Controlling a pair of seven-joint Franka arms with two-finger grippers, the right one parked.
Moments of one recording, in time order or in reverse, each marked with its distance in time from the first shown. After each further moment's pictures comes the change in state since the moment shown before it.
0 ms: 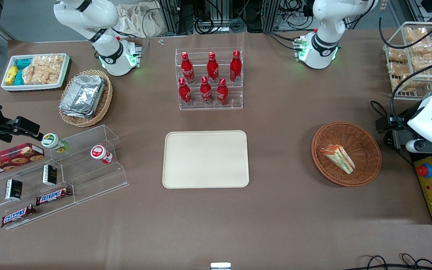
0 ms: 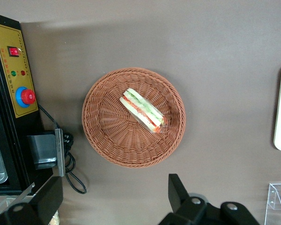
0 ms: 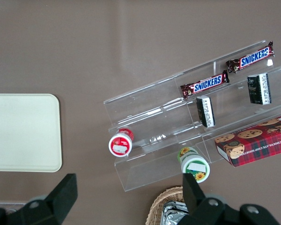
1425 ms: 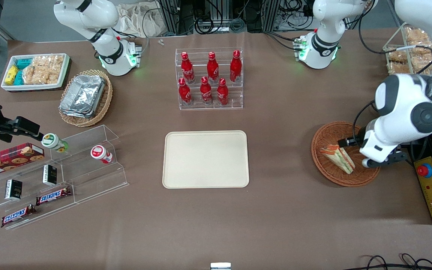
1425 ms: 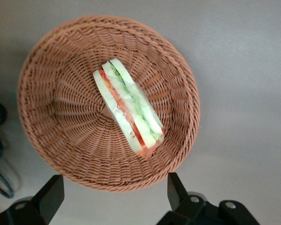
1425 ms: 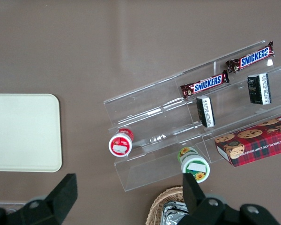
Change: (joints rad) arm 0.012 0.050 0.014 -0.515 -0.032 0.470 -0.339
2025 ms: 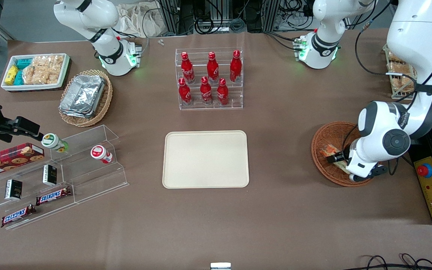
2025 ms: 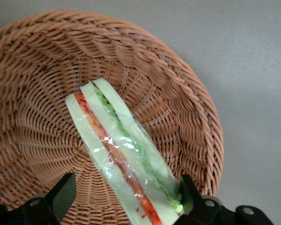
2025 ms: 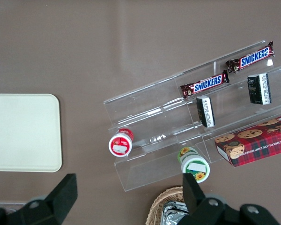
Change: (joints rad) arm 0.000 0.187 0.001 -0.002 0.089 0.176 -0.113
